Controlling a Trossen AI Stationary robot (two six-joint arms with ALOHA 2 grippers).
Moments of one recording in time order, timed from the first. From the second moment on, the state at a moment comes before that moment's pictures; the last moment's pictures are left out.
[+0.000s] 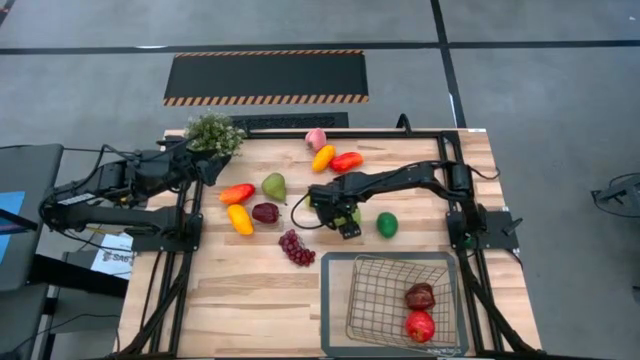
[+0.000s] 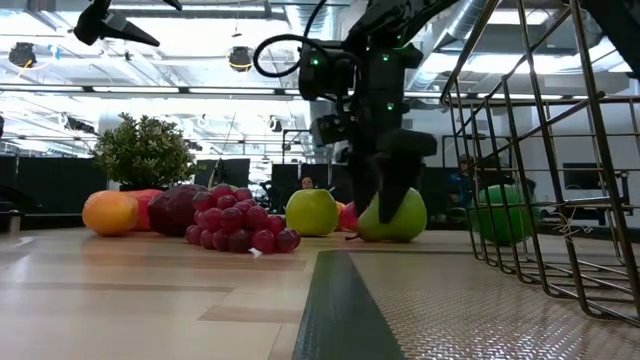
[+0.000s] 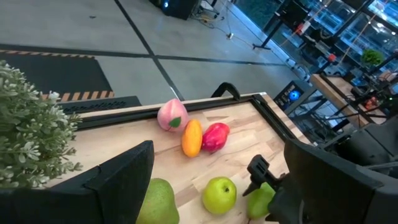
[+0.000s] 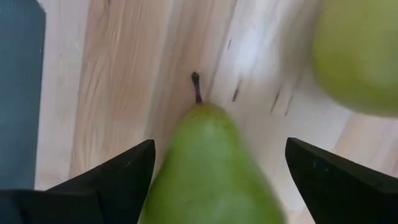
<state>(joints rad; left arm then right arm) 0.11 0.56 0.92 -0.76 -0.56 -0.78 -0.09 2.07 1.54 -0.92 0.03 -0.37</state>
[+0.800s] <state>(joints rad) 0.11 0.56 0.92 -0.78 -0.59 -0.79 -0.09 2.05 1.45 -0.91 0.03 -0.24</state>
